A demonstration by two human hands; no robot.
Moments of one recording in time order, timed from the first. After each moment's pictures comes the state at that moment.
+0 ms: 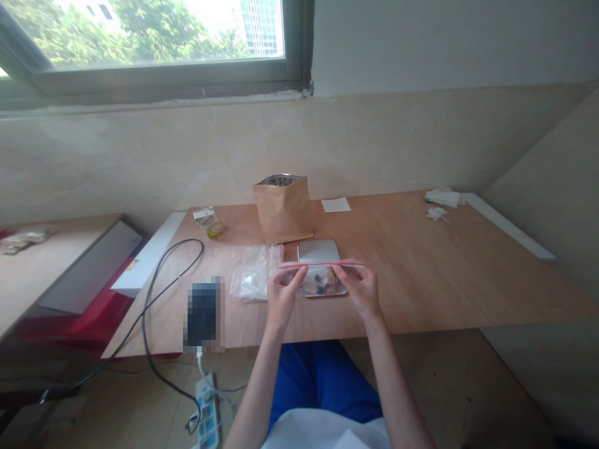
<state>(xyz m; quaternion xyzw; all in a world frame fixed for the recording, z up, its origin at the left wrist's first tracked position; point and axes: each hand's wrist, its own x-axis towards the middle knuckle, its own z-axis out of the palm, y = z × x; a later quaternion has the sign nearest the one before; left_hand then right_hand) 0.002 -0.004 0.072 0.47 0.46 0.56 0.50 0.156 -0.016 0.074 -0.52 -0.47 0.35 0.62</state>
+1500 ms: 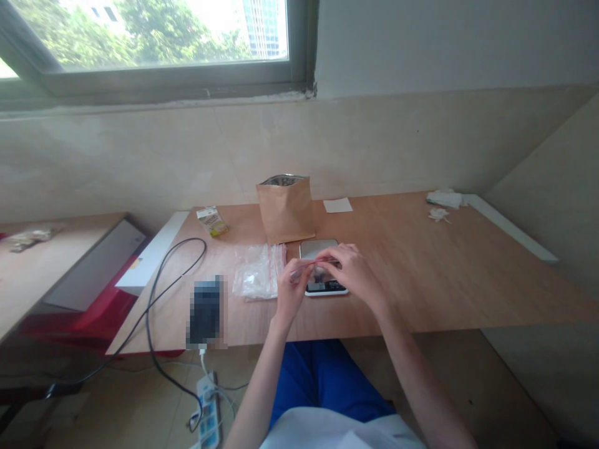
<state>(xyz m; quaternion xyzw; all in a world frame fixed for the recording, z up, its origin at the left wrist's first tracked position) 0.005 0.009 0.063 0.64 0.41 0.55 0.34 0.161 0.007 0.112 -0.50 -0.80 0.10 0.32</state>
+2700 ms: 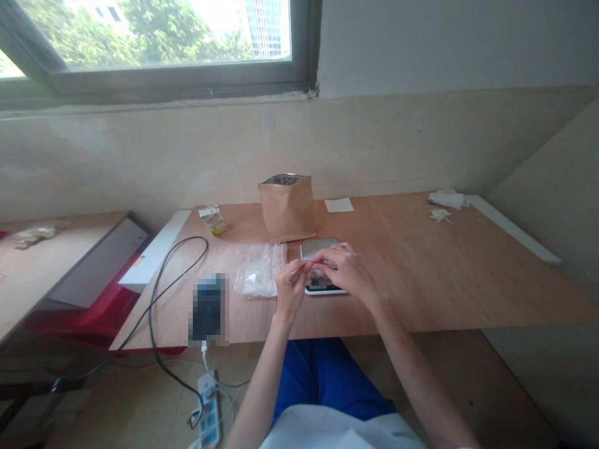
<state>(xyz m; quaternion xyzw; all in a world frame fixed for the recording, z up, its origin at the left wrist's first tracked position) 0.004 0.007 0.061 0.61 0.46 0.55 0.33 0.153 0.013 0.106 -0.46 -0.83 0.06 0.31</state>
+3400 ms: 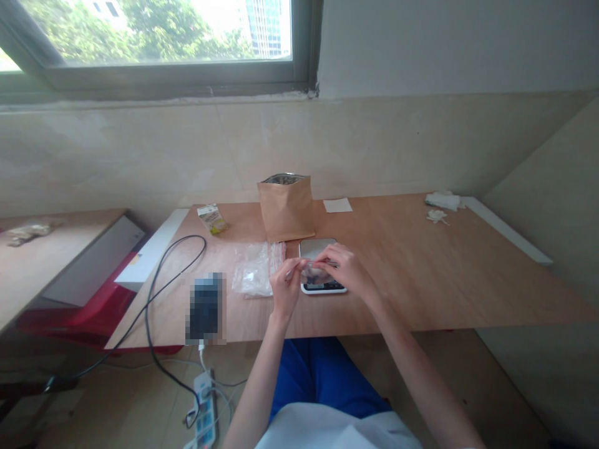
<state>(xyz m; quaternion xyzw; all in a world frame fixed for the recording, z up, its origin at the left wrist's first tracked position) 0.000 0.005 0.063 0.63 0.46 0.56 0.27 0.160 0.017 0.097 -0.42 -0.82 0.11 0.37</state>
